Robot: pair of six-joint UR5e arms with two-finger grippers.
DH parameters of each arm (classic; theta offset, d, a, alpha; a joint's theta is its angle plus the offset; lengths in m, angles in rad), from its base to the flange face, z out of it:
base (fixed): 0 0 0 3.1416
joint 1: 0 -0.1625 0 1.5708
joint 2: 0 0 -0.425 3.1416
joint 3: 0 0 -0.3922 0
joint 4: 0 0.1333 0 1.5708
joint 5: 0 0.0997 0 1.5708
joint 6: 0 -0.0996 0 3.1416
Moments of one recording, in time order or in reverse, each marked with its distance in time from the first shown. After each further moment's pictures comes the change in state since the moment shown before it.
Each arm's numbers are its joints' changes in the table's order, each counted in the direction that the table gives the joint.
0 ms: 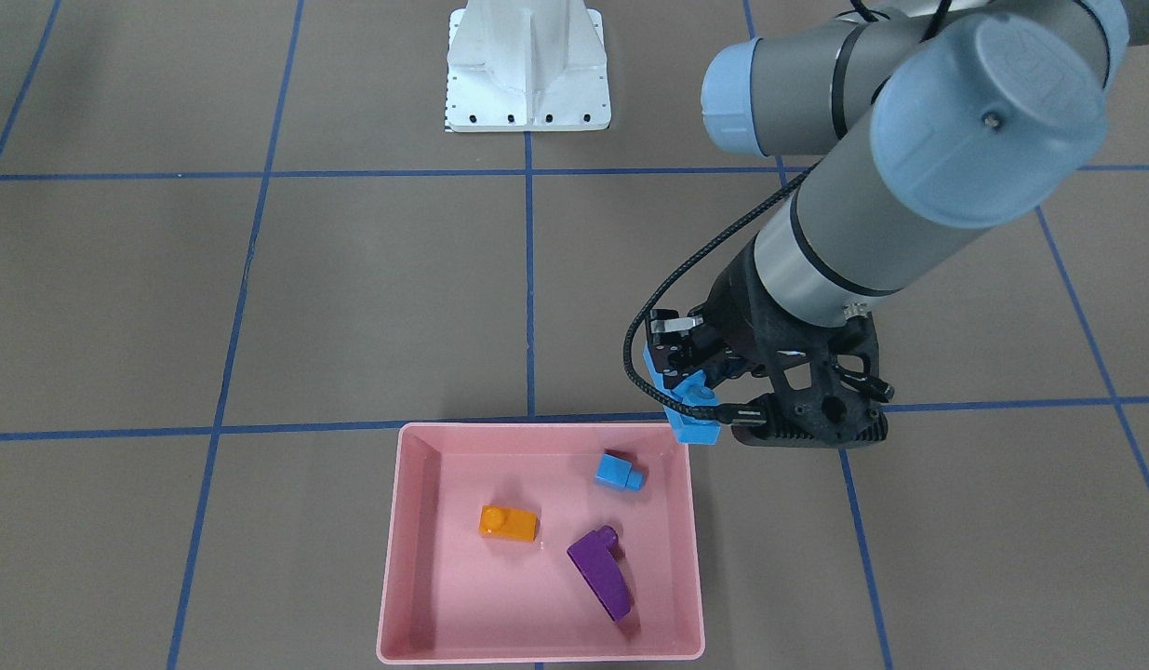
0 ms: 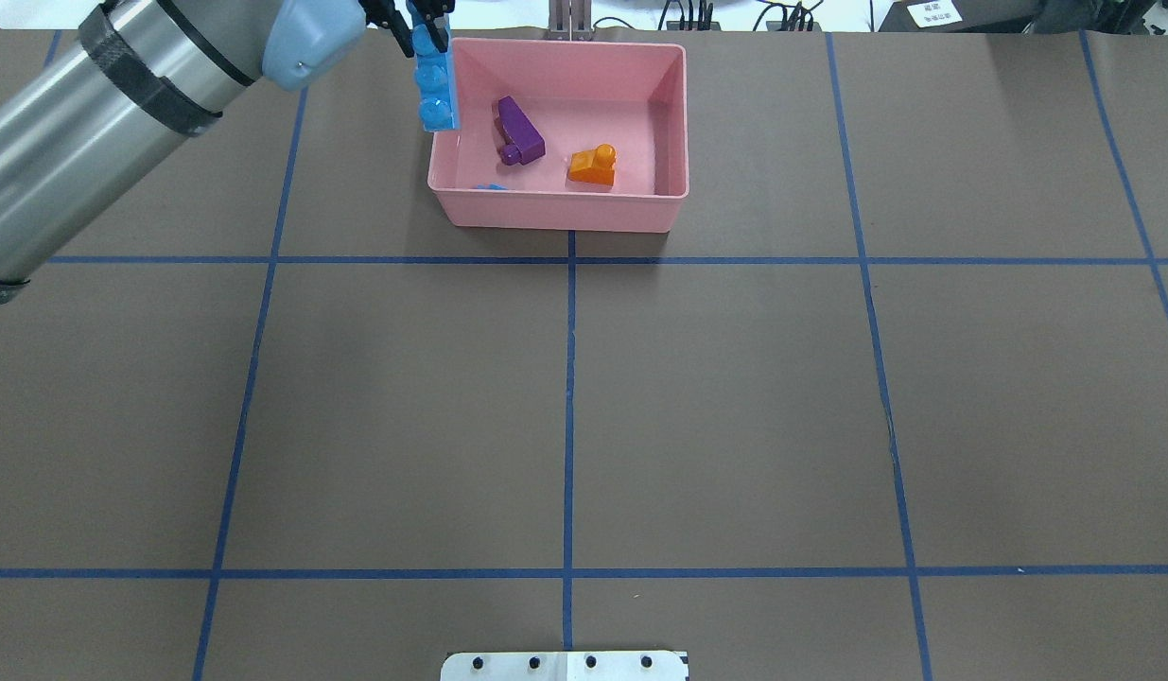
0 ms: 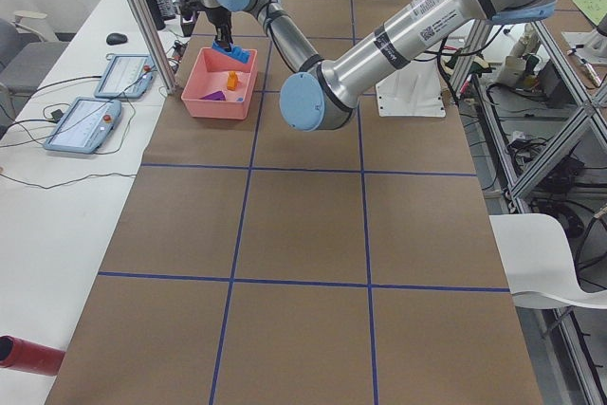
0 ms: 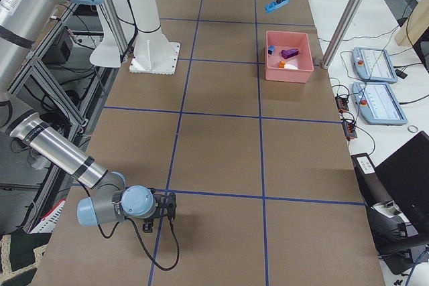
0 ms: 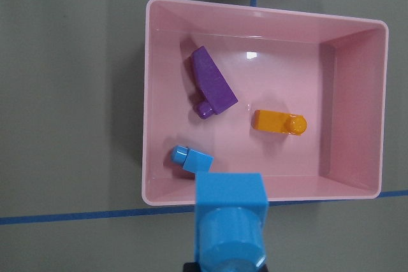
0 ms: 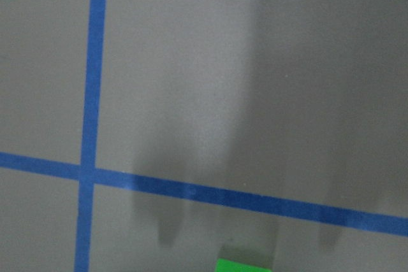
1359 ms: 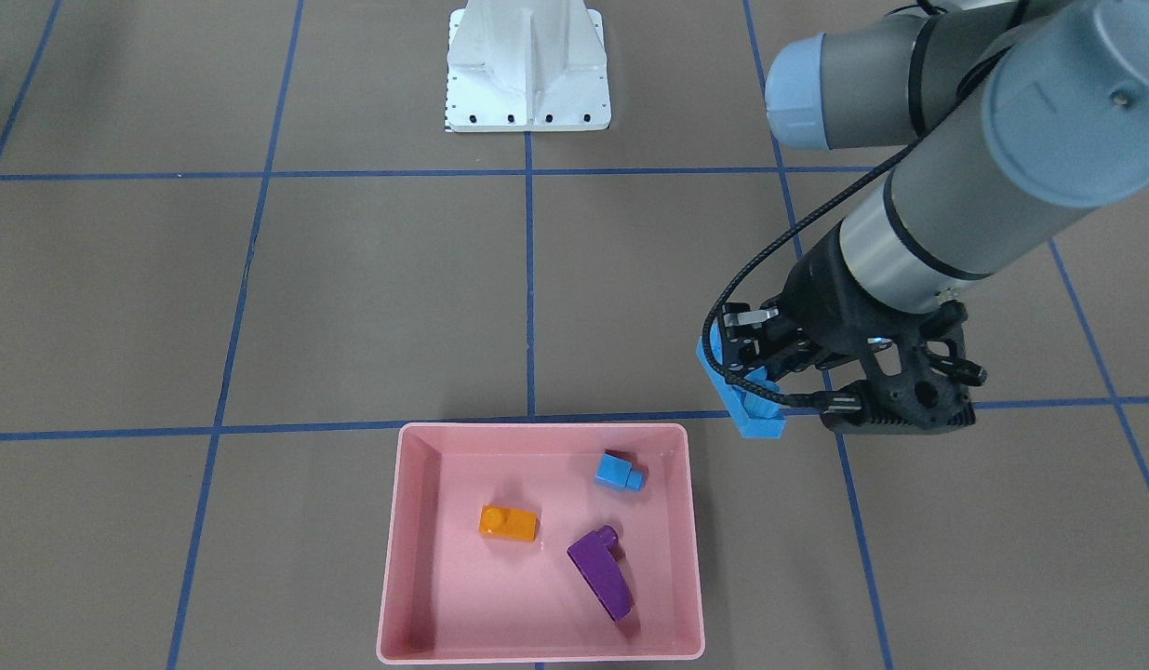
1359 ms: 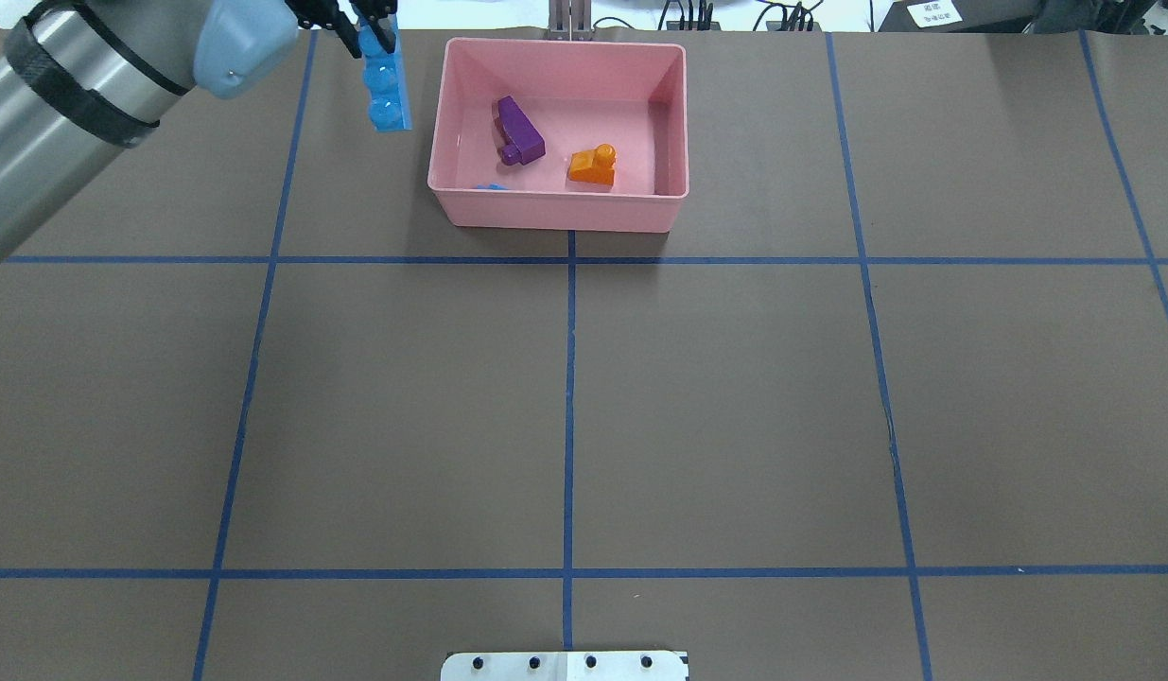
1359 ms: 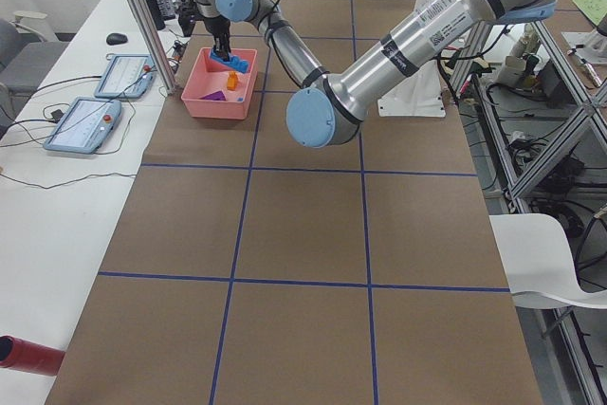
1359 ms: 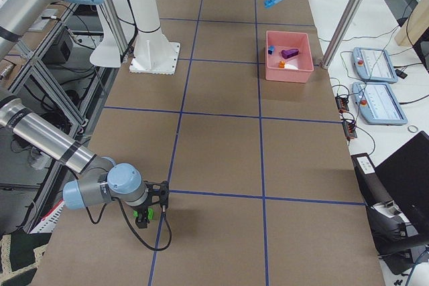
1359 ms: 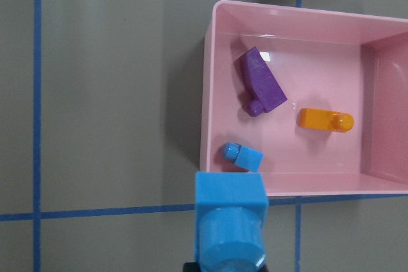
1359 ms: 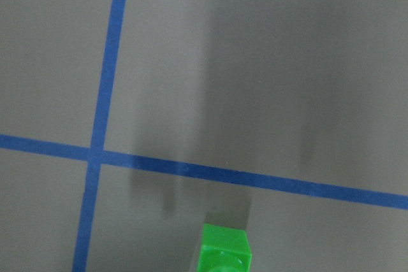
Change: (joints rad) left arm 0.024 -0.056 -0.048 0.005 -0.004 -0.003; right arm -0.014 0.130 0.182 -0.007 -0.163 0.004
